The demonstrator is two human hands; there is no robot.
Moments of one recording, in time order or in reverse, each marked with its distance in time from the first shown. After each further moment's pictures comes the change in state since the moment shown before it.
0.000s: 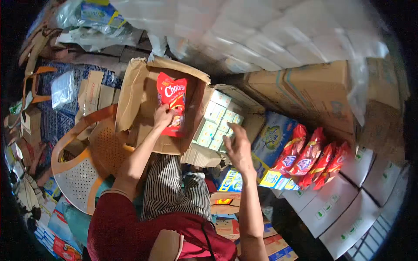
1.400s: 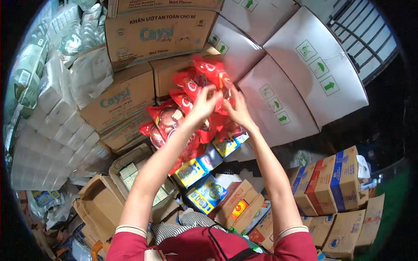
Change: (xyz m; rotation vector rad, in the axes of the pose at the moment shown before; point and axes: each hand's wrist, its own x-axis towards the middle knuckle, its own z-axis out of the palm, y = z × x) left_hand -0.339 0.585 0.095 -0.625 -0.977 0.957; right_hand -0.271 0.089 -0.351 -0.288 1.017 0.043
